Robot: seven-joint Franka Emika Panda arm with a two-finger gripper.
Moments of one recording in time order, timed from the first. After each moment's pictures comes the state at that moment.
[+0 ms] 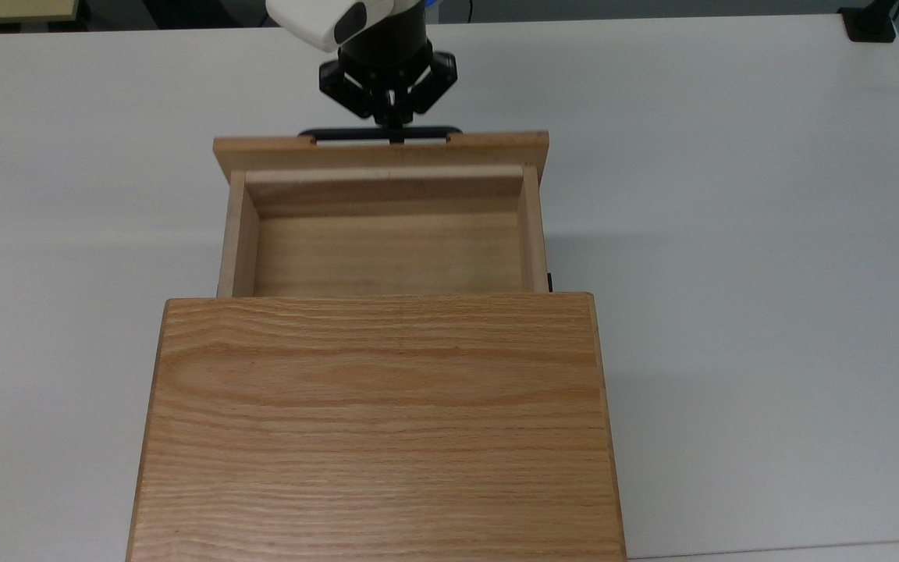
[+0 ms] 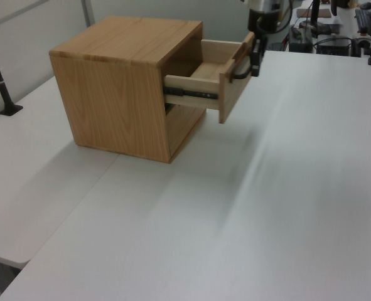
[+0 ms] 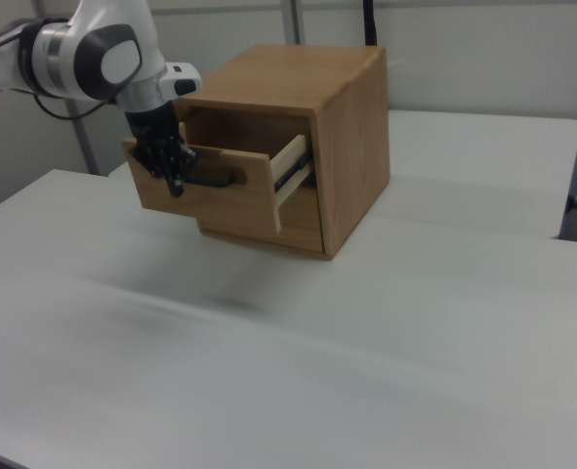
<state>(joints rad) 0.12 0.13 -0.03 -1.63 0.03 1.88 -0.02</state>
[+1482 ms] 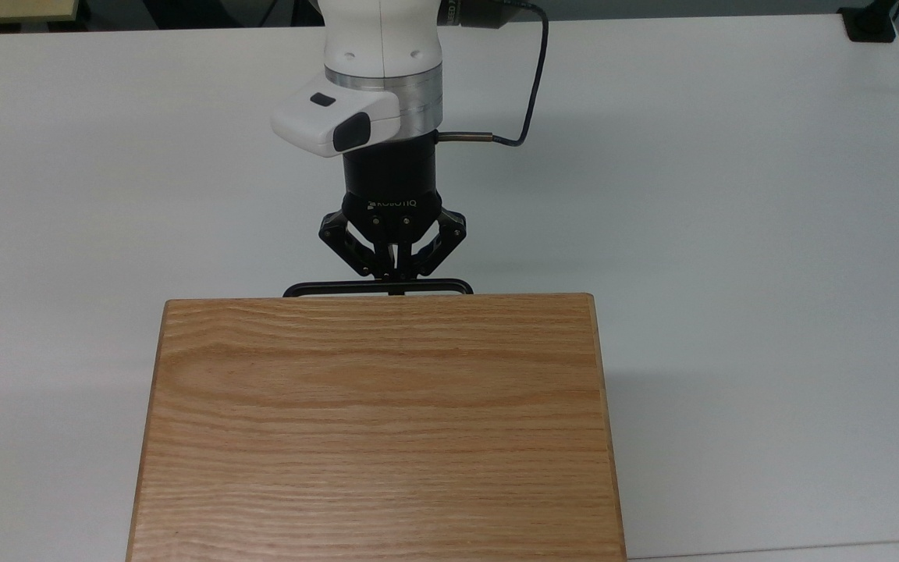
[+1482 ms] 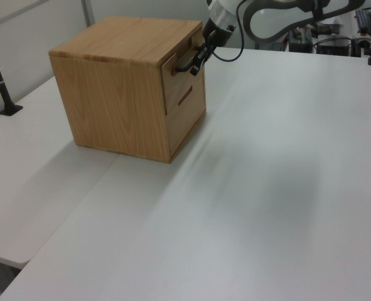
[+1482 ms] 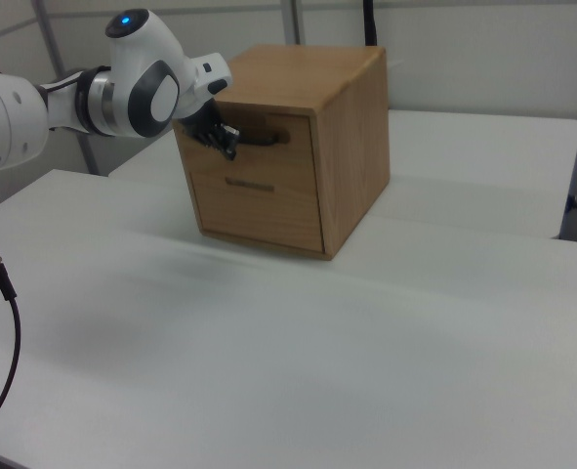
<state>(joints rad) 0.12 0.39 -0.03 -1.48 -0.02 2.43 0.09</state>
